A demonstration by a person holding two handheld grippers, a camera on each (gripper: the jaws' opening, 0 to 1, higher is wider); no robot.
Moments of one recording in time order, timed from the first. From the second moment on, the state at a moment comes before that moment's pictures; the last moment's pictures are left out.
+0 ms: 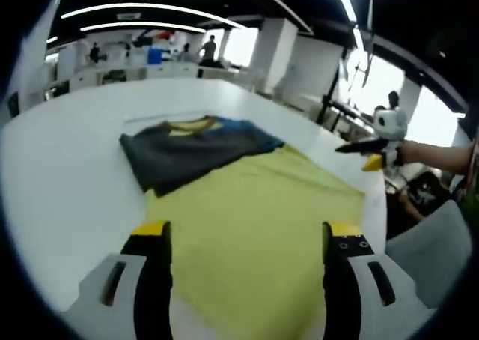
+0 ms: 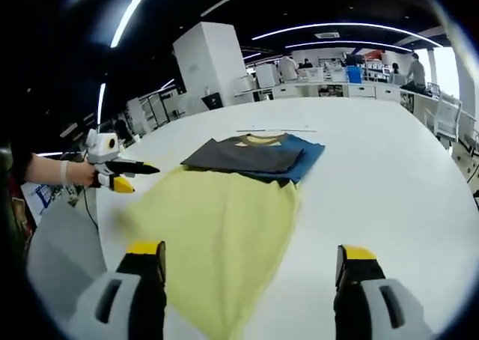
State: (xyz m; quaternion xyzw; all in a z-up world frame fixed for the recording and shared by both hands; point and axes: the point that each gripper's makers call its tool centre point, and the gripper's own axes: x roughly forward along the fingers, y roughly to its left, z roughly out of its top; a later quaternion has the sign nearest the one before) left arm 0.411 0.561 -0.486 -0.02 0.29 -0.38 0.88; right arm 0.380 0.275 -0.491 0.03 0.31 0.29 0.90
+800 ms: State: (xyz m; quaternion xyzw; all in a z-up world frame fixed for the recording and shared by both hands) left arm 0.358 0.610 -0.513 -0.03 0.34 -0.34 0.88; right arm 0.350 0.273 -0.508 0.03 0.34 0.30 0.89
